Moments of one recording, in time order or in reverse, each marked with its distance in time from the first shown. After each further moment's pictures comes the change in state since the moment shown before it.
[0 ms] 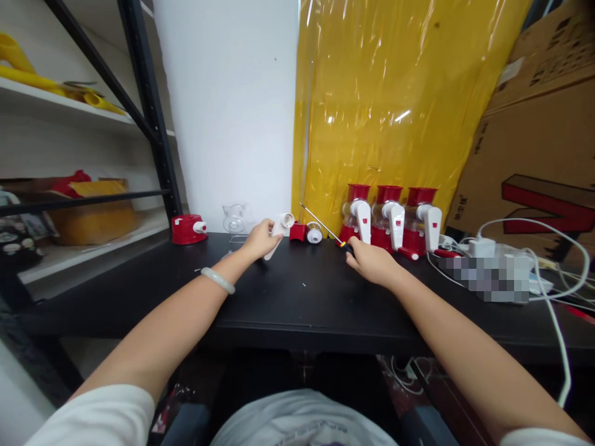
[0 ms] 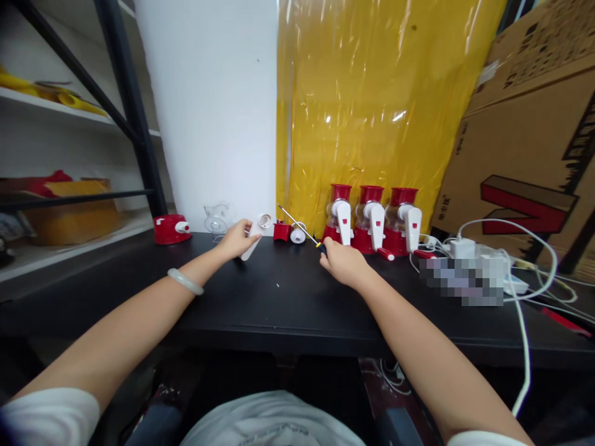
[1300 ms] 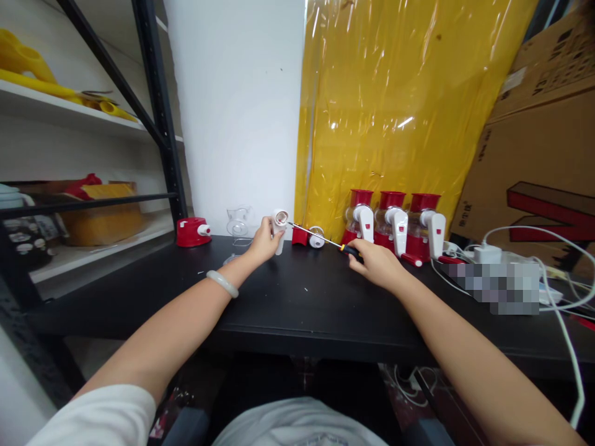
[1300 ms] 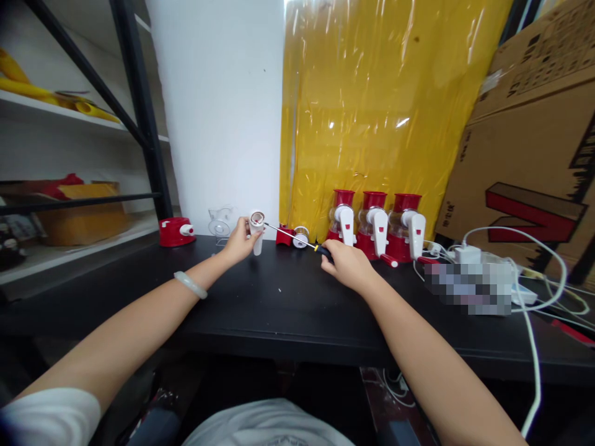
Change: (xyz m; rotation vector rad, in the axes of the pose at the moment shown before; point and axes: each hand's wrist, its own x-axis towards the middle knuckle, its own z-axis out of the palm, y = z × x) left_hand 0.001 -0.002 0.006 -0.324 0.131 0.130; right_hand -0.001 0.008 -0.003 0.152 0.213 -0.123
